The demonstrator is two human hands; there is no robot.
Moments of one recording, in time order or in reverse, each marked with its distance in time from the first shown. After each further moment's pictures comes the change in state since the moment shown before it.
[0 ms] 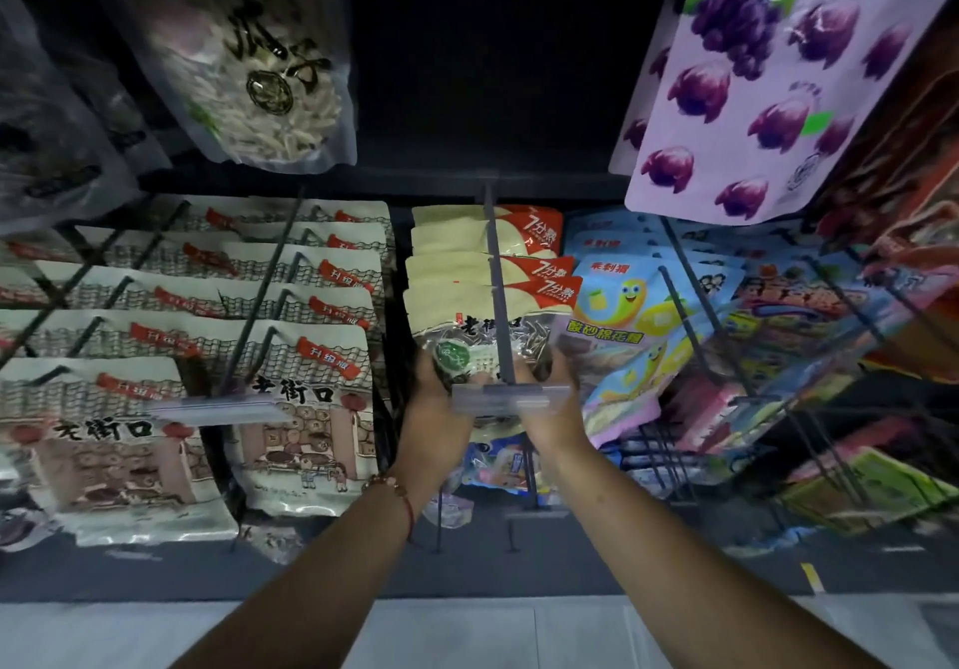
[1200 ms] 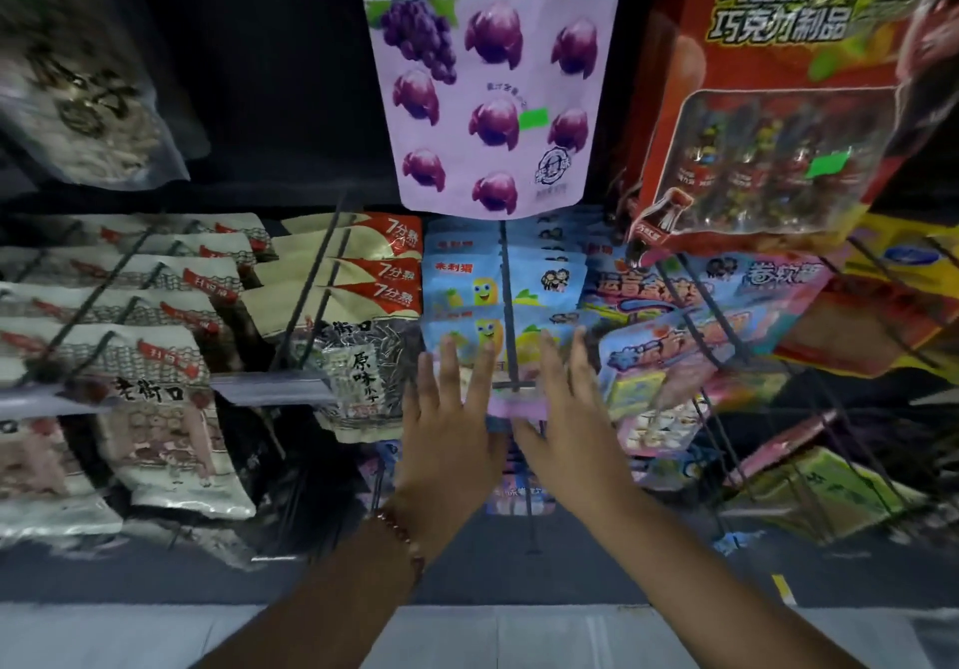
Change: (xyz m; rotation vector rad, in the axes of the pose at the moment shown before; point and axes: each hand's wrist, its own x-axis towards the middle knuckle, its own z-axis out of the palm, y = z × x) left_hand -0.066 0.092 0.149 0.980 -0.025 0.321; right_hand -0.003 0.002 -0.213 -0.715 -0.190 -0.524
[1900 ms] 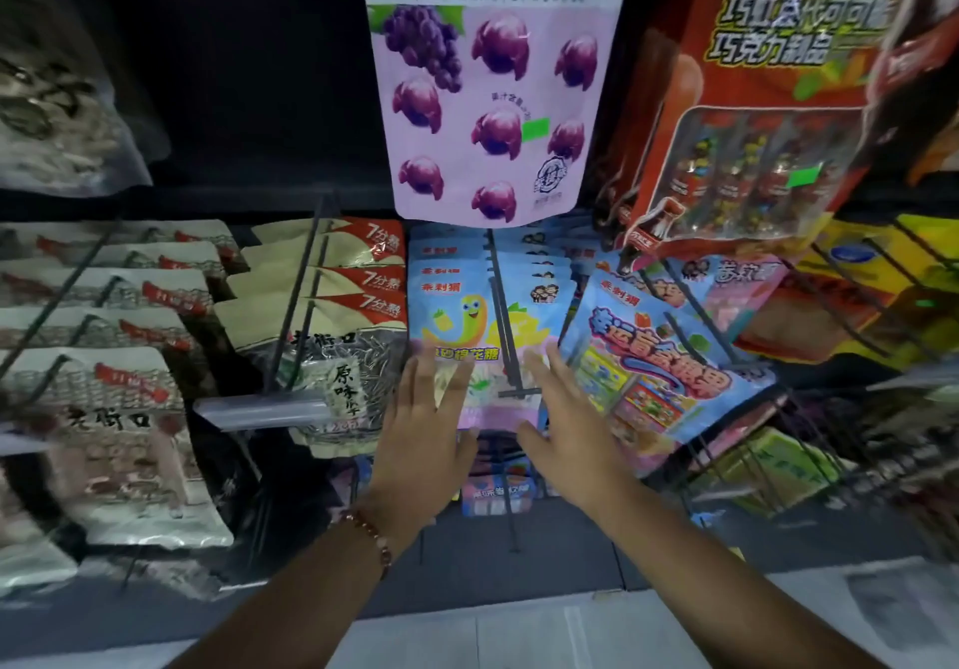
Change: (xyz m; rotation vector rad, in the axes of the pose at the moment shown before) left_hand 0.016 -0.044 0.021 -0.111 0.062 0.175; right_hand 0.003 0.008 0.000 0.002 -0.069 0.036
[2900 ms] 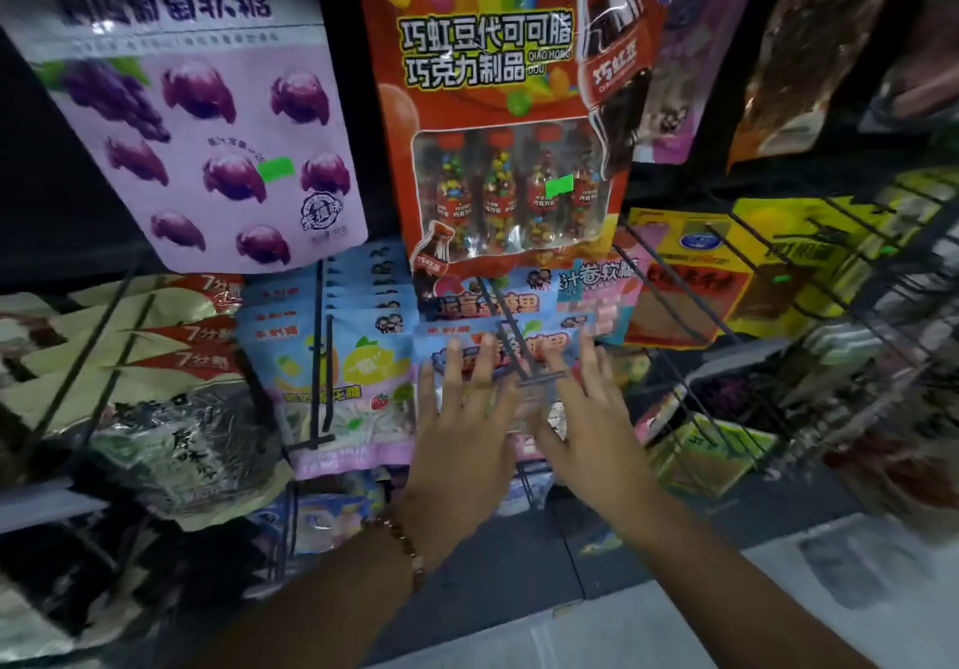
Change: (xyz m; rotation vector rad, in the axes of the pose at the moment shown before) left_hand 0.055 0.169 0.032 0.230 0.148 0.319; right_hand -0.028 0.118 -0.097 -0.214 0.241 0.073
